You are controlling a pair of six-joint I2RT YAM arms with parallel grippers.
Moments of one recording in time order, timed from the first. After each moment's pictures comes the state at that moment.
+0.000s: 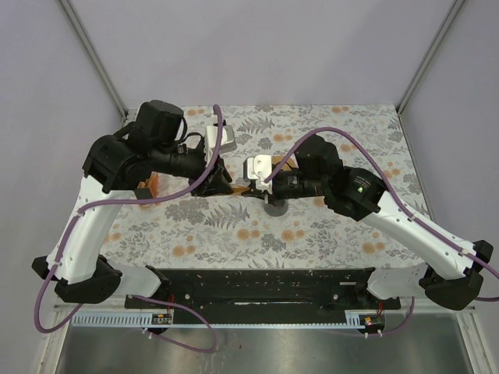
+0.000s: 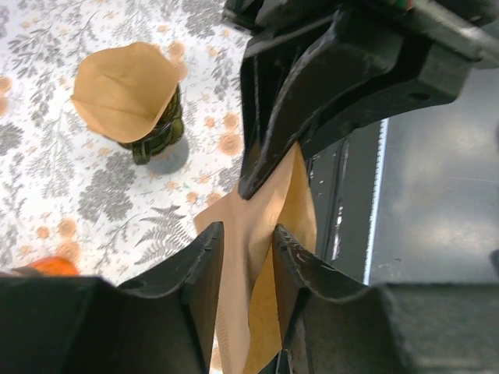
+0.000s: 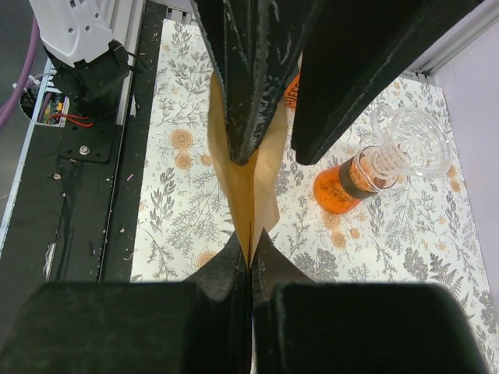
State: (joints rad) left arm -0.64 1.34 1.98 -1.33 0.69 0.38; right arm 0.97 1.26 1.49 -0.58 -0.46 -0.50
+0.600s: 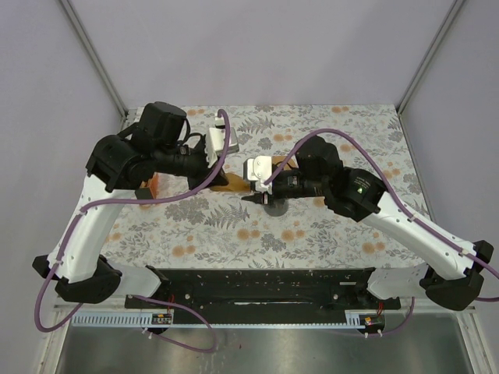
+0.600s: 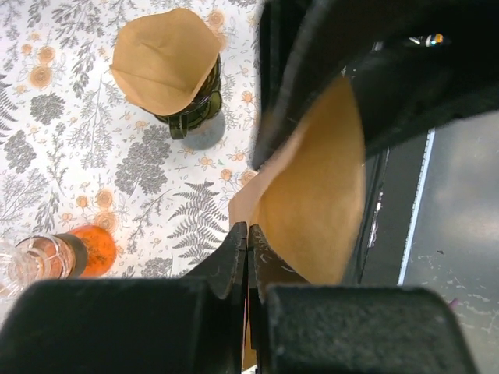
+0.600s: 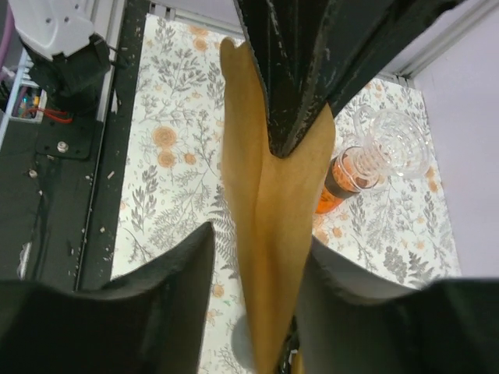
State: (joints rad) left arm -0.64 1.34 1.95 -1.35 0.55 0.44; right arm 0.97 1.26 1.48 -0.57 -0.44 -0.53
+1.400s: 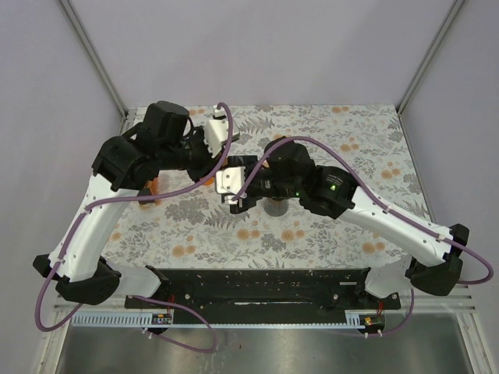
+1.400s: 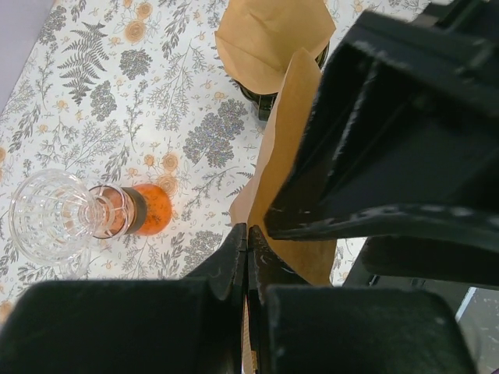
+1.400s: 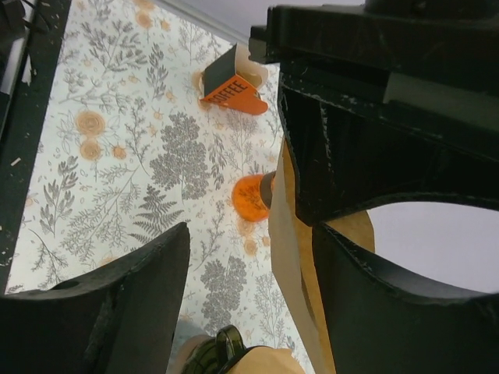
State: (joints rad) left arm -0.64 1.33 1.89 -1.23 0.28 0.38; right arm 1.08 1.39 1.59 -0.52 -0.24 -0.76
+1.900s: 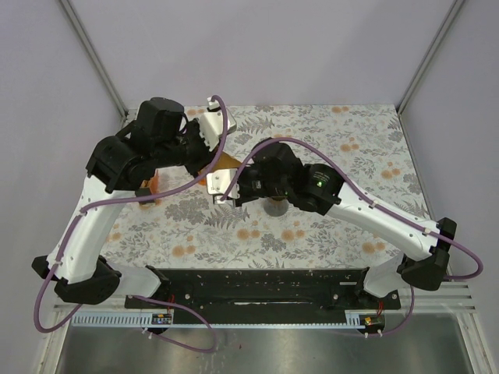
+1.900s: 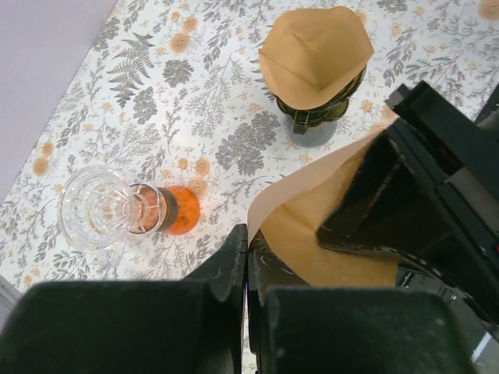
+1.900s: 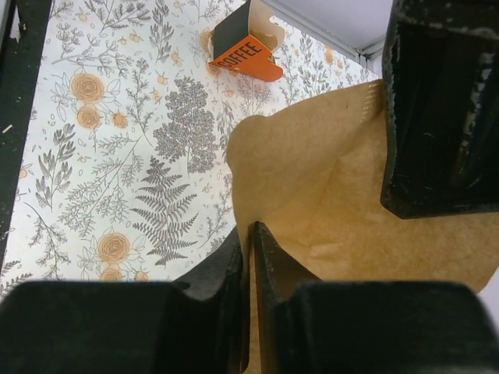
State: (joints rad) left arm -0.64 1.33 1.94 -1.21 0.20 0.37; right arm 1.08 1.48 1.62 -0.60 -0.18 -0.79
